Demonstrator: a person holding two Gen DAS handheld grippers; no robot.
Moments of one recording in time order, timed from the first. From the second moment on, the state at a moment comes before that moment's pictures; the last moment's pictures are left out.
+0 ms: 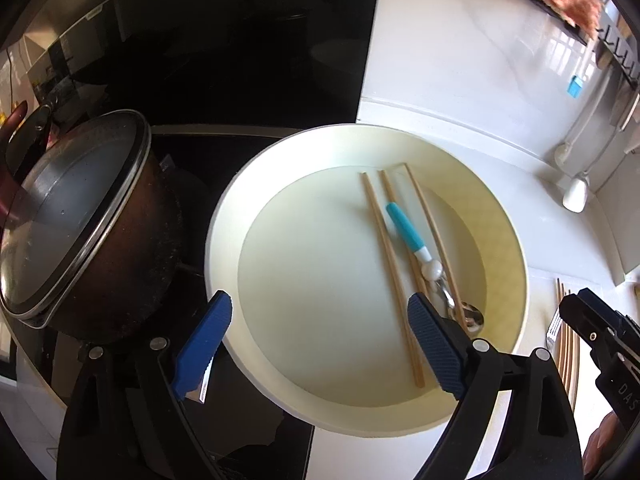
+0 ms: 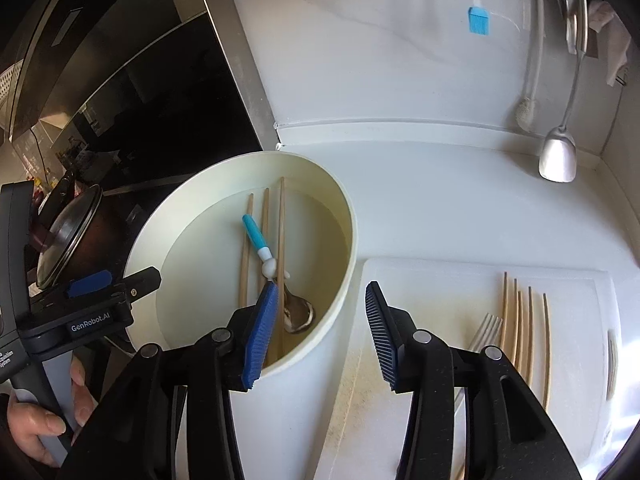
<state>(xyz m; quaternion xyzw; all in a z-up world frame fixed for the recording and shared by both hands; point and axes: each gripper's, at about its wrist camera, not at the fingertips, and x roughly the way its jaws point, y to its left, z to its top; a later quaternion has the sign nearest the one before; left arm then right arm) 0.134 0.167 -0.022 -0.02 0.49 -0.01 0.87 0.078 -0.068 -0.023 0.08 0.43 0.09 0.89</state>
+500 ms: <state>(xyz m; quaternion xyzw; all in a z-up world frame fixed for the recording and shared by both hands) 0.081 0.061 -0.006 0.01 0.46 -0.08 0.89 -0.005 -0.185 -0.034 0.12 0.43 0.00 0.89</state>
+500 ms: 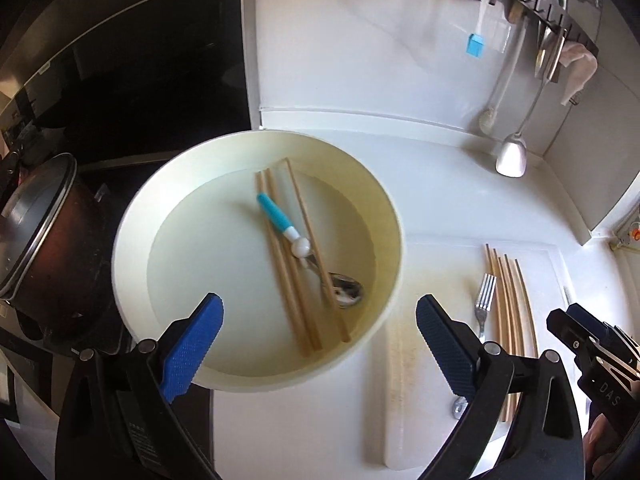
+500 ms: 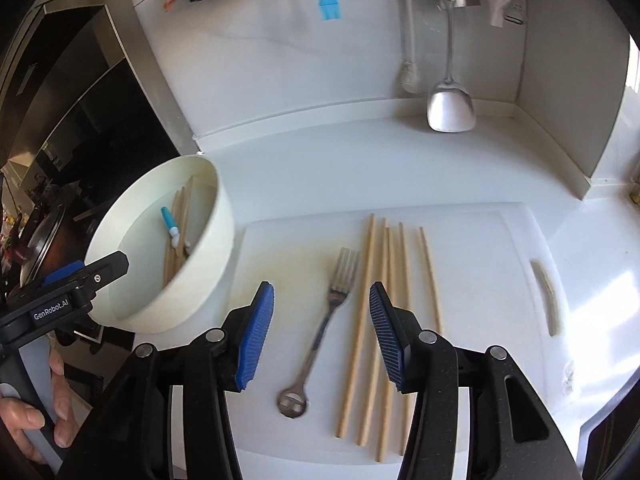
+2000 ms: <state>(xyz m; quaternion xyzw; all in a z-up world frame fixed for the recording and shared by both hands) 0.044 -0.077 -0.123 0.05 0.47 -0.08 0.88 -0.001 -0.263 -0.127 0.07 0.44 -0.01 0.90</state>
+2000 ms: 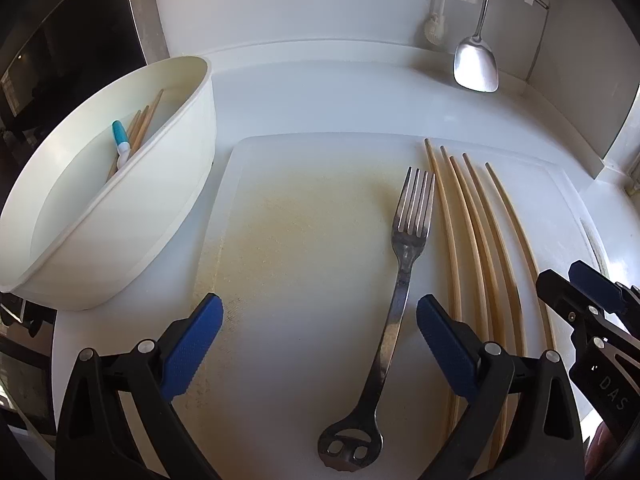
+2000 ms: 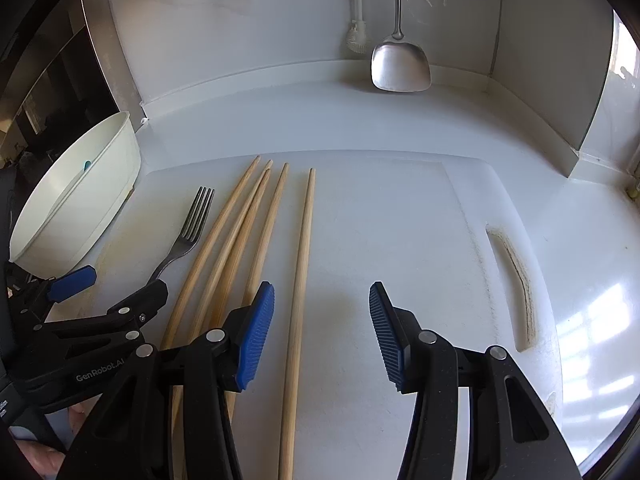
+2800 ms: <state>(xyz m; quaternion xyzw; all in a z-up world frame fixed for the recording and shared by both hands) 0.040 -0.092 -0.118 0.06 0.43 -0.11 0.89 0.002 -0.261 -0.137 0.03 0.43 -0.01 0.90</state>
